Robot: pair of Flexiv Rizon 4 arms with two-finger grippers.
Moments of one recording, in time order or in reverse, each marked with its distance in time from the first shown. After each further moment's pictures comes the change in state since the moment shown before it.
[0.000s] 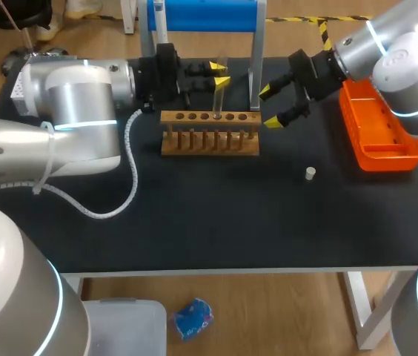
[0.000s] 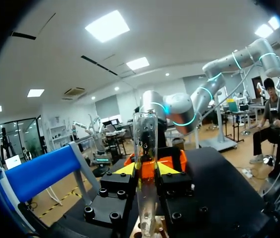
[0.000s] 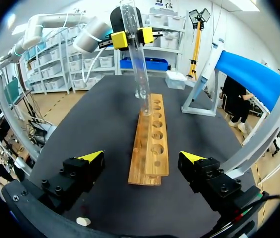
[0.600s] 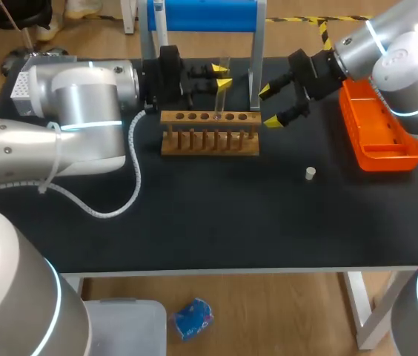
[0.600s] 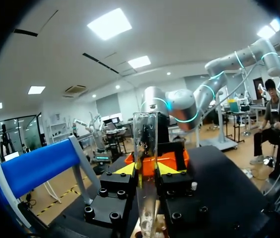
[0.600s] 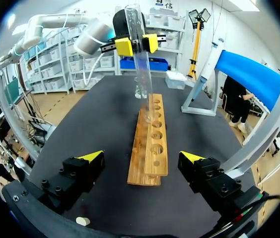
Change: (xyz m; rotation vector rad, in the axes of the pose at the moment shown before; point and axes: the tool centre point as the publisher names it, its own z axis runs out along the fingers) left arm -0.007 0.015 0.007 -0.008 -0.007 -0.017; right arm -0.001 0.000 0.000 -0.001 0.001 0.000
